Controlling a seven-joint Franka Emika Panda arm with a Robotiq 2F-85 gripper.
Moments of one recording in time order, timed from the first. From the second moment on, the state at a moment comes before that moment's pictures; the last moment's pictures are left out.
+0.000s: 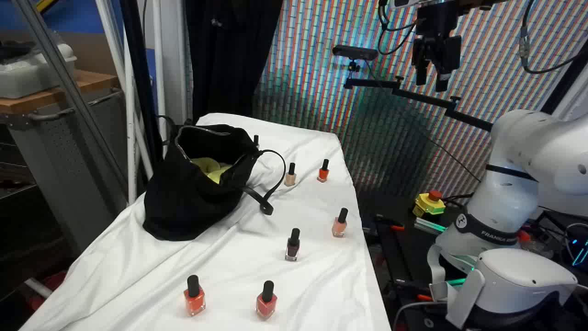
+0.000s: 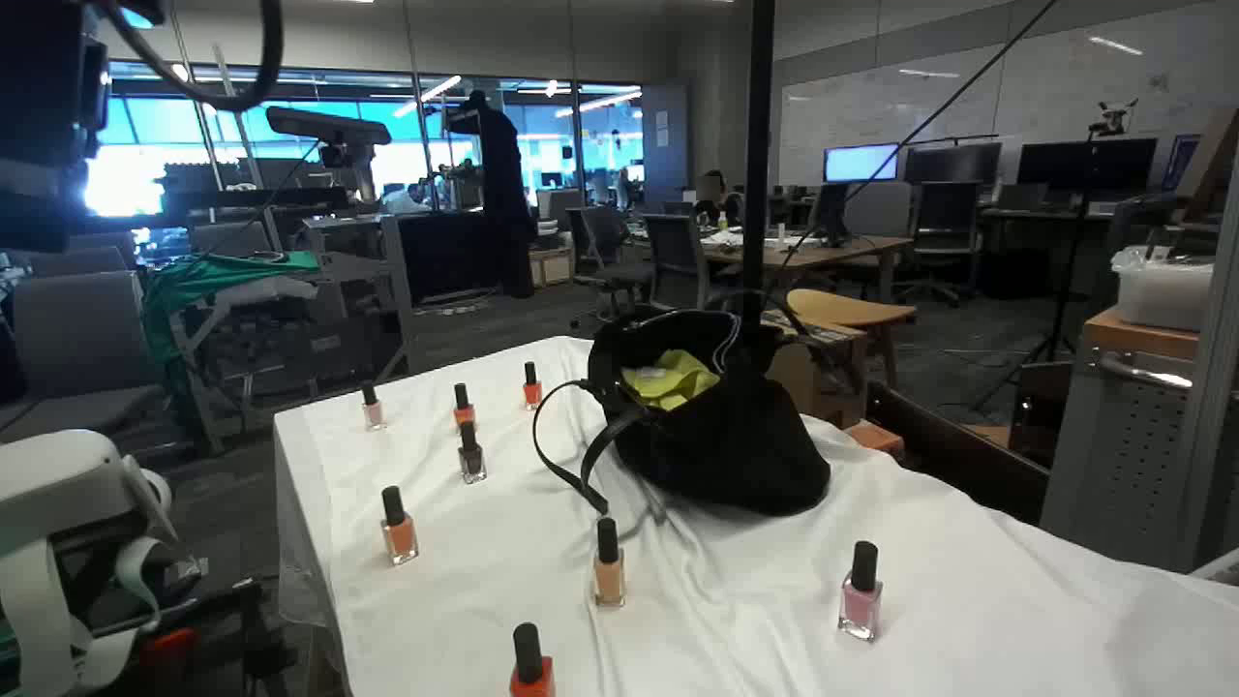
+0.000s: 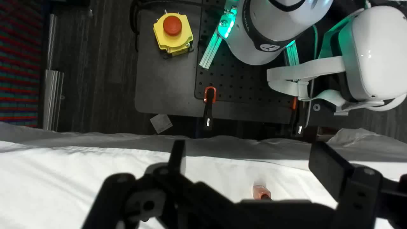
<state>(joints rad) -0.07 -0.75 -0.19 -2.38 -0.18 1.34 -0.33</state>
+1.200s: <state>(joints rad) -0.03 -0.63 -0.18 -2.54 -0.18 1.72 -0.33</state>
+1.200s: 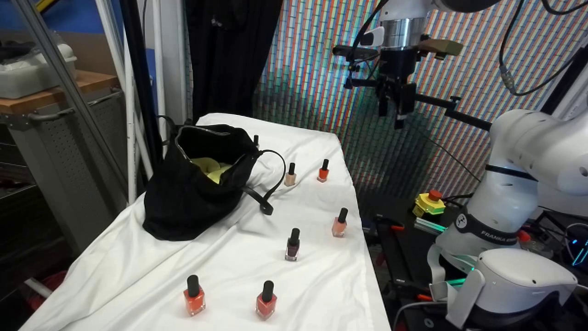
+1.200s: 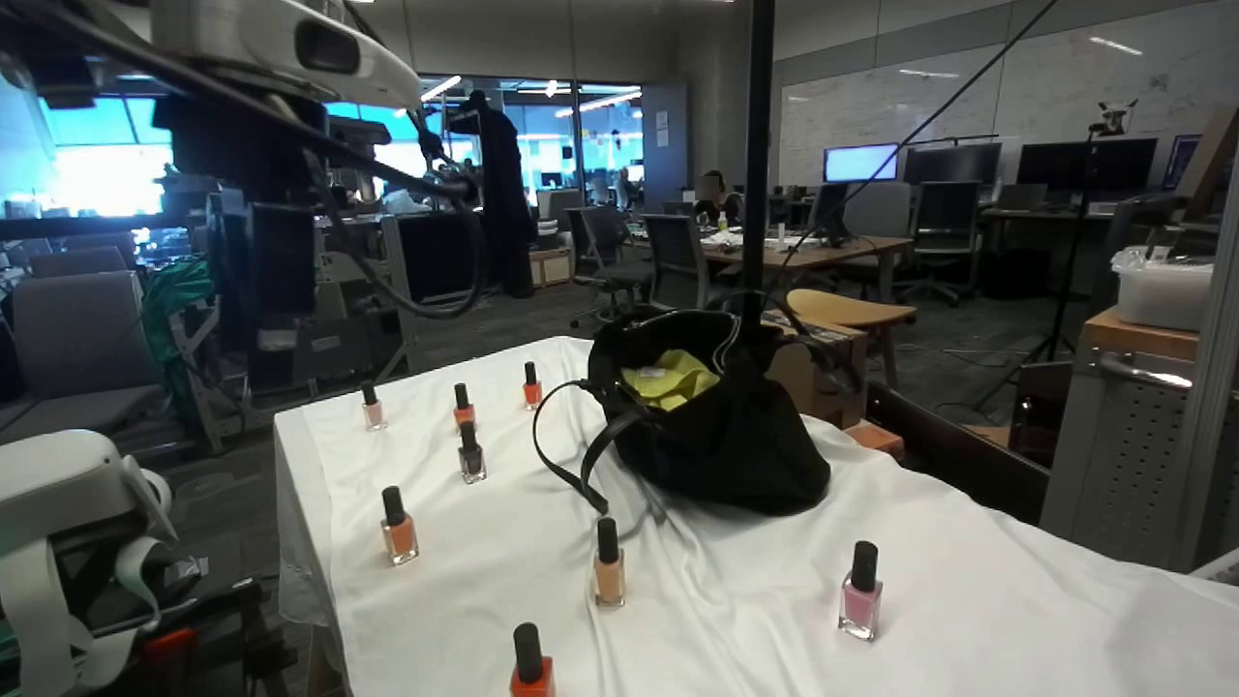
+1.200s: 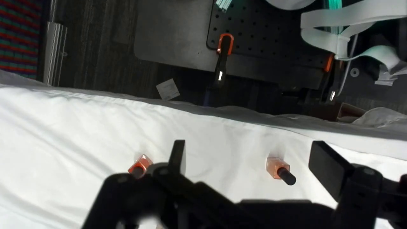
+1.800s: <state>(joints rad) 0.00 -0.42 -0.13 -2.63 -0.18 1.98 -0.33</state>
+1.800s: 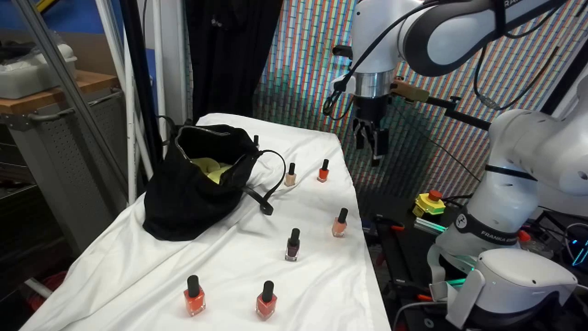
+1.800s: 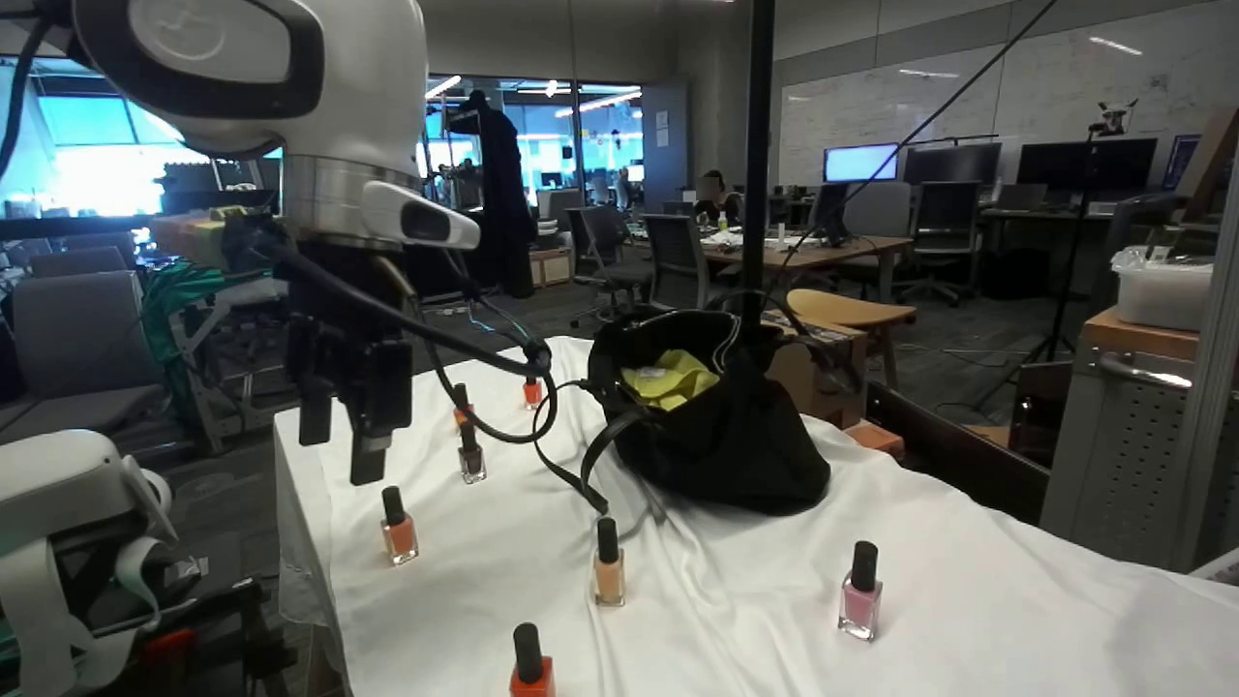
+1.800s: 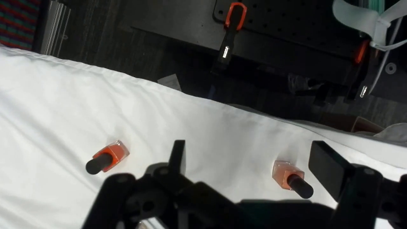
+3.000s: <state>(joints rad) 0.09 -0.26 -0.08 -2.72 0.02 2.28 -0.39</state>
